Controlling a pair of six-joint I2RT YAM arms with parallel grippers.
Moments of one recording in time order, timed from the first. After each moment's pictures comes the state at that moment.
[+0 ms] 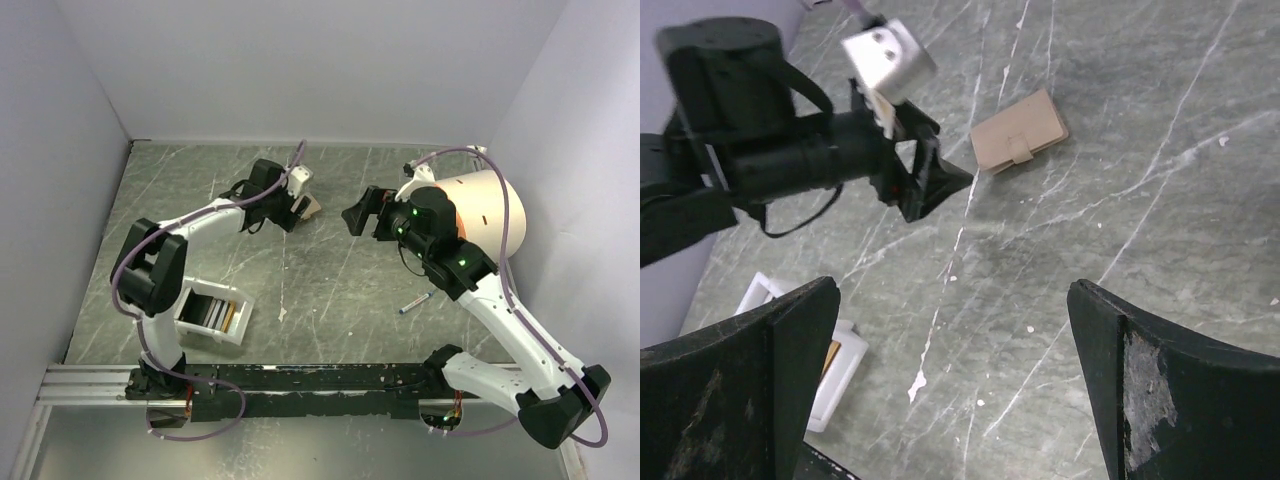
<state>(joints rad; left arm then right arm) -0.53 1.84 1.30 -0.16 0.10 0.20 0.58 1.00 1.04 -0.38 0.07 0.51</state>
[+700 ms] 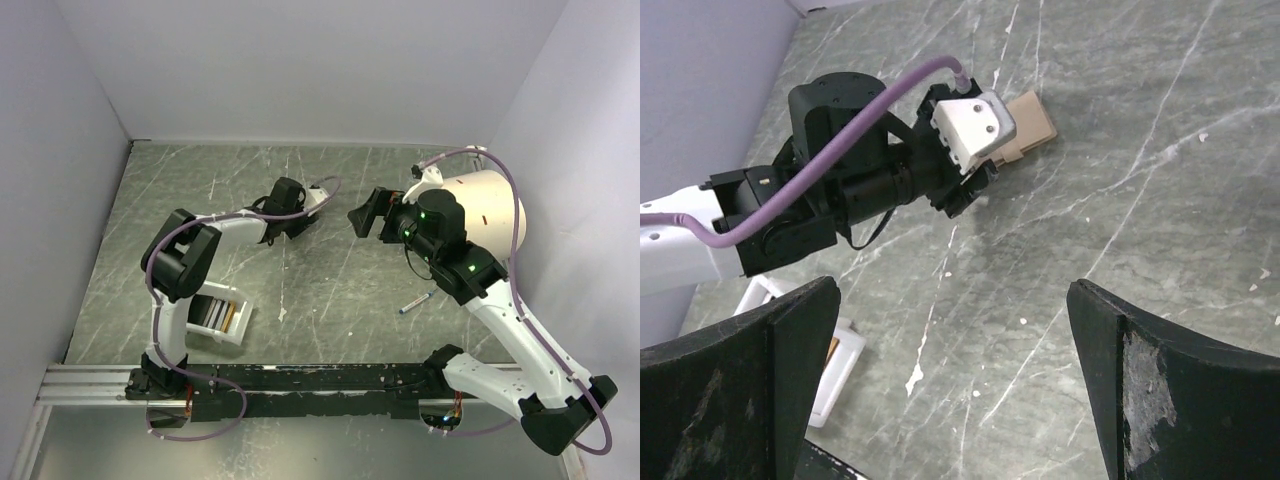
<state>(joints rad) -0.60 2.05 1.29 0.06 -0.09 0.48 0.58 0.95 1.06 -0.44 0.10 0.51</state>
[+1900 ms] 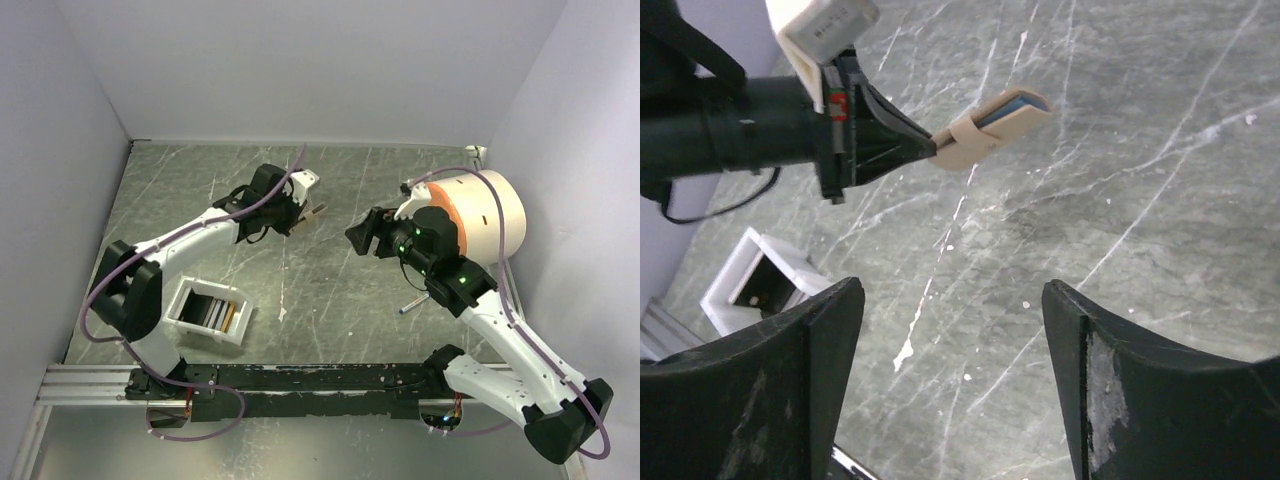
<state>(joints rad) -0.64 1.69 1.26 -0.26 0.04 0.14 0.58 0.88 0.88 -0.33 0.01 0.48</state>
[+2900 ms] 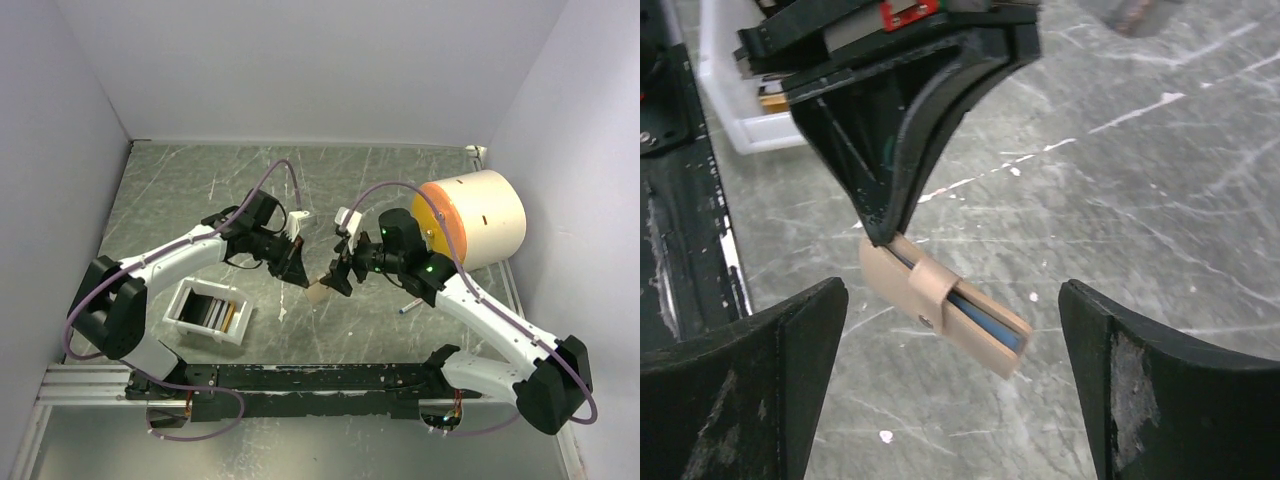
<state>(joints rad) -0.64 1.54 1.07 -0.46 0.81 -0.04 0.64 1.06 0.80 -0.23 -0.49 -0.22</state>
